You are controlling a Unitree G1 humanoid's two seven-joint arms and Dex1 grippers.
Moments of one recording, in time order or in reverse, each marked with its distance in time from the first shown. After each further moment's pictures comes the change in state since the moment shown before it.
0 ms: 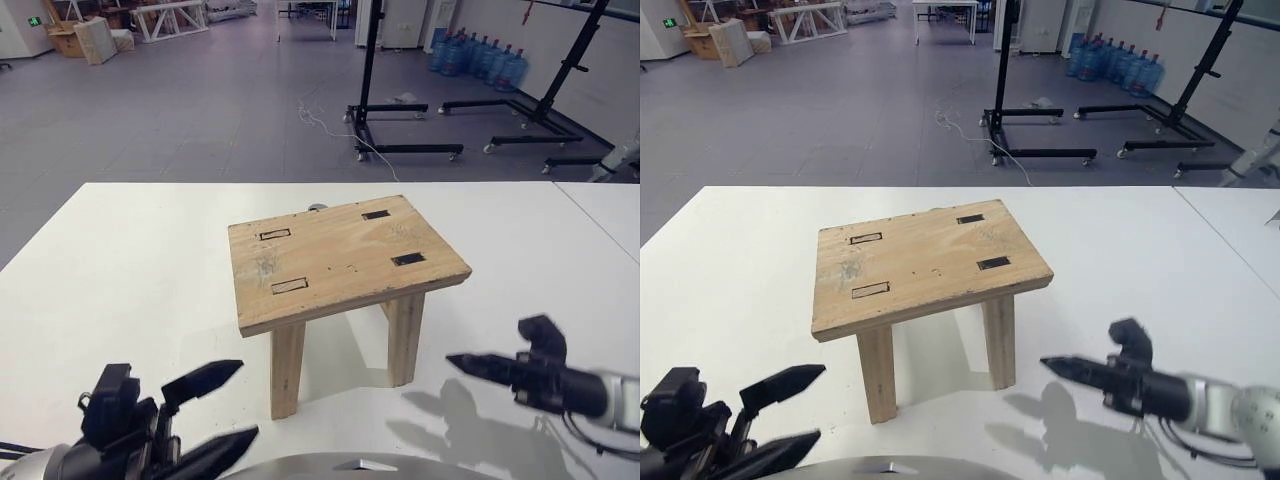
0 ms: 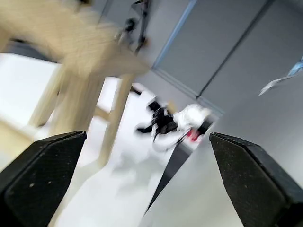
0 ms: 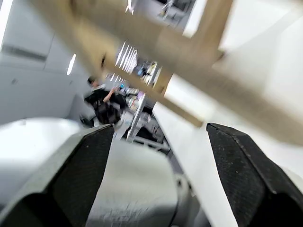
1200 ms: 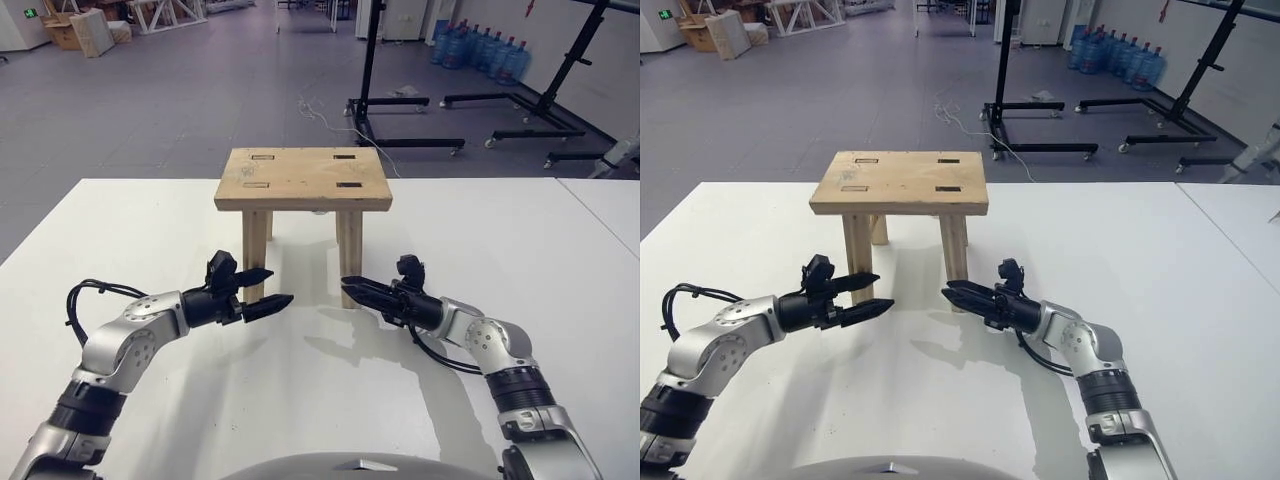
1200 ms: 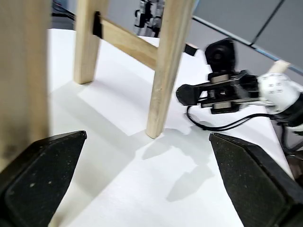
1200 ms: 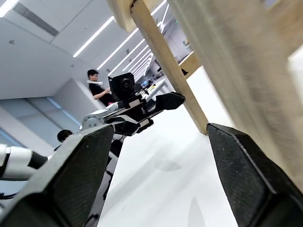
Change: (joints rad) left arm -1.137 -0.026 -0.599 0.941 0.640 -0.037 0.075; right arm -0.696 0.582 0.307 0.493 -0.521 -0.397 -0.061
